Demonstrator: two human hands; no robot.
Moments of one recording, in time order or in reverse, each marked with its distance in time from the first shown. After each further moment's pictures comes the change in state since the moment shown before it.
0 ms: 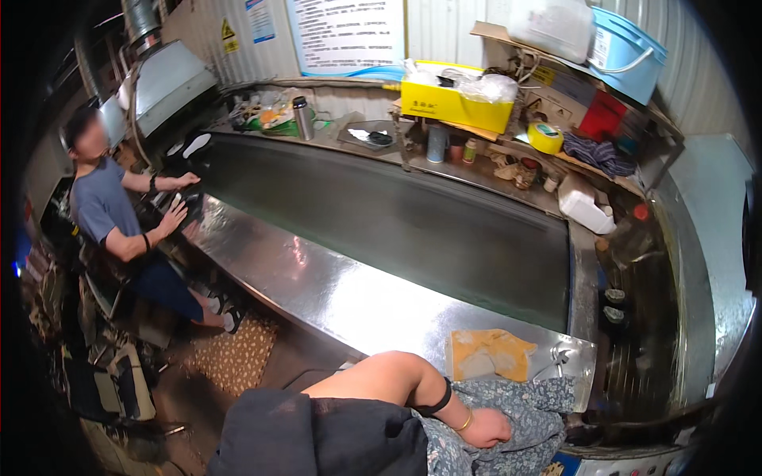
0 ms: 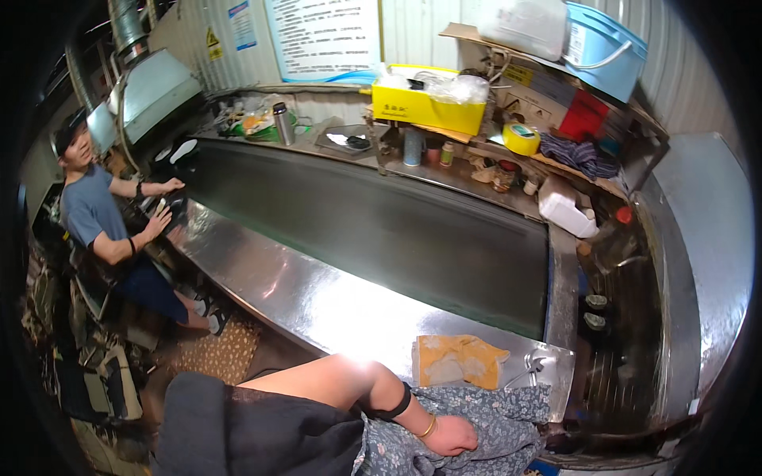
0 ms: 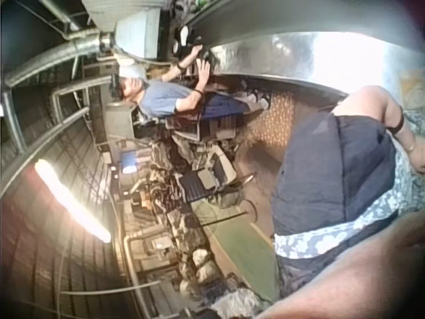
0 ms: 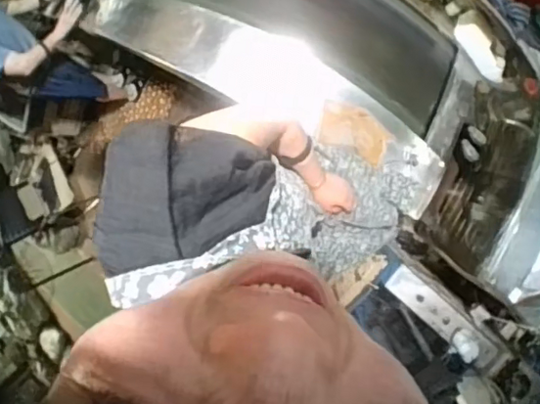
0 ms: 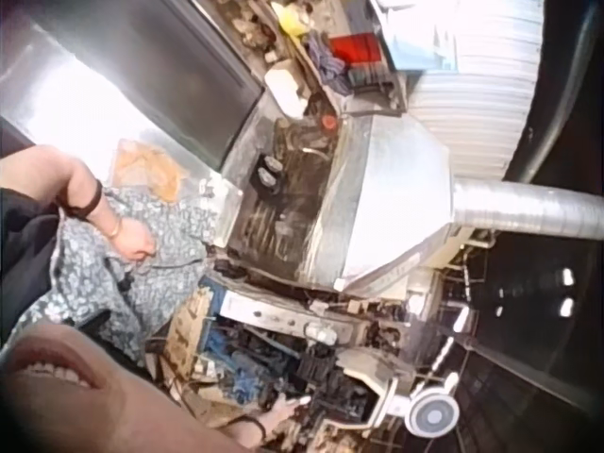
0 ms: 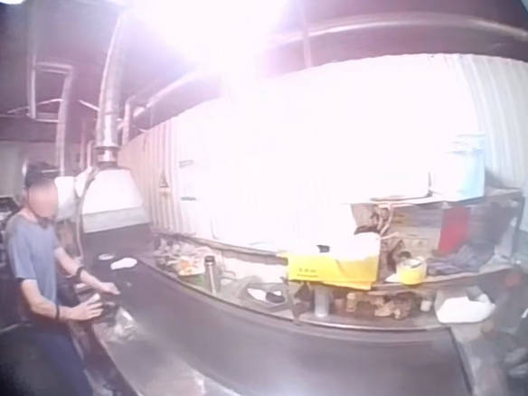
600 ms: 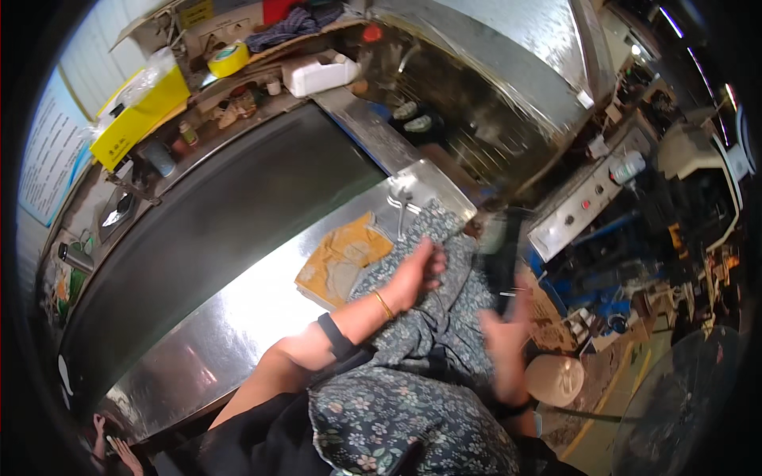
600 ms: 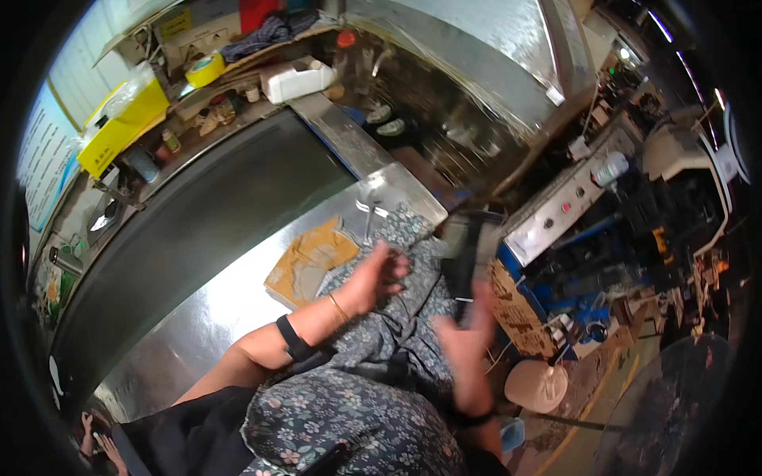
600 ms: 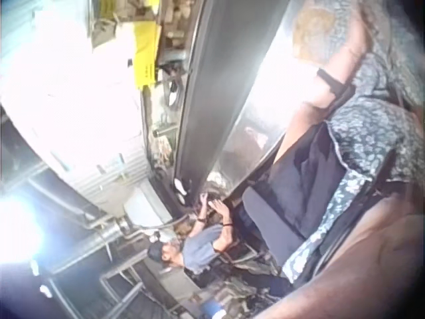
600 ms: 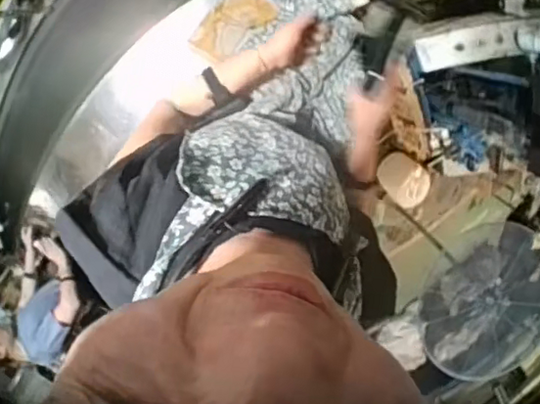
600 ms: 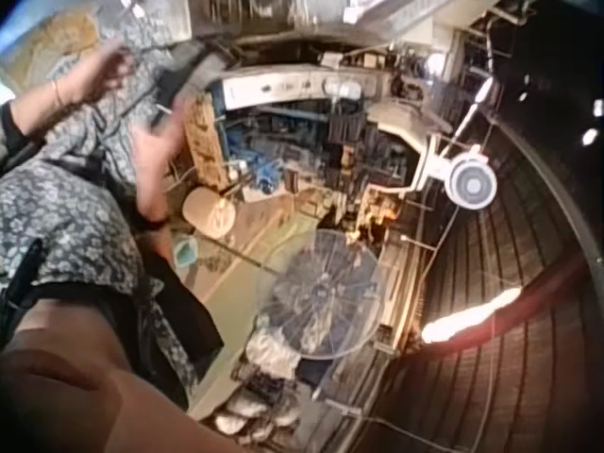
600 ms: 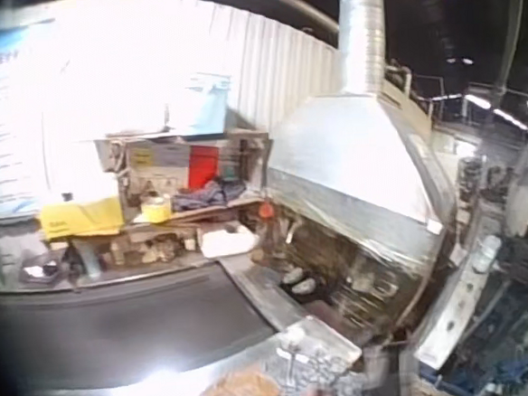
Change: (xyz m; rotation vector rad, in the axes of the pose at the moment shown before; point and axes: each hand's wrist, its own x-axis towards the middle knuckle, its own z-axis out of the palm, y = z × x) left_hand 0.076 0.013 -0.046 -1.338 0.166 -0.832; right_hand -0.180 -0.101 -0.045 0.468 -0.035 0.194
